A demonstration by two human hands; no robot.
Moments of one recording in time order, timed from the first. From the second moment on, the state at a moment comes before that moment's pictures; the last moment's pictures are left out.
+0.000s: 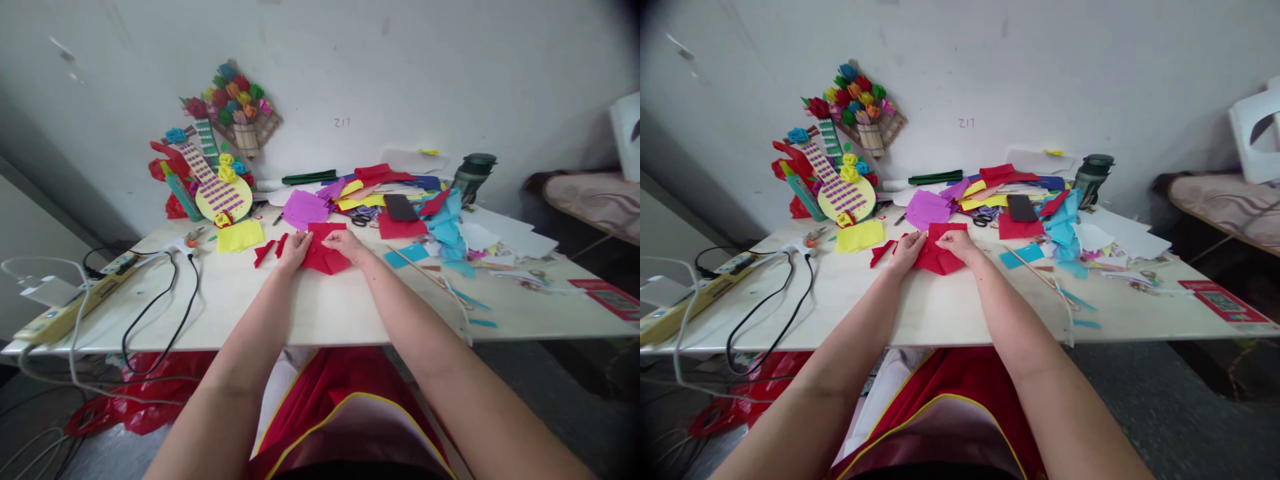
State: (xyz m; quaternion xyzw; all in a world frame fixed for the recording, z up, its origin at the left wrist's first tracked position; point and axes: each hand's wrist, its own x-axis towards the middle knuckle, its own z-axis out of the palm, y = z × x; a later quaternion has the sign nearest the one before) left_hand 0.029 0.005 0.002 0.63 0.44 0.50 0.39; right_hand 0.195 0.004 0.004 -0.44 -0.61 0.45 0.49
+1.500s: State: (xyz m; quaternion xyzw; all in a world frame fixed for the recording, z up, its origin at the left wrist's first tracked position) left_hand 0.029 0.006 0.000 0.61 0.44 0.51 0.42; right_hand 0.194 -0.002 0.008 -0.44 -0.63 0.43 0.47
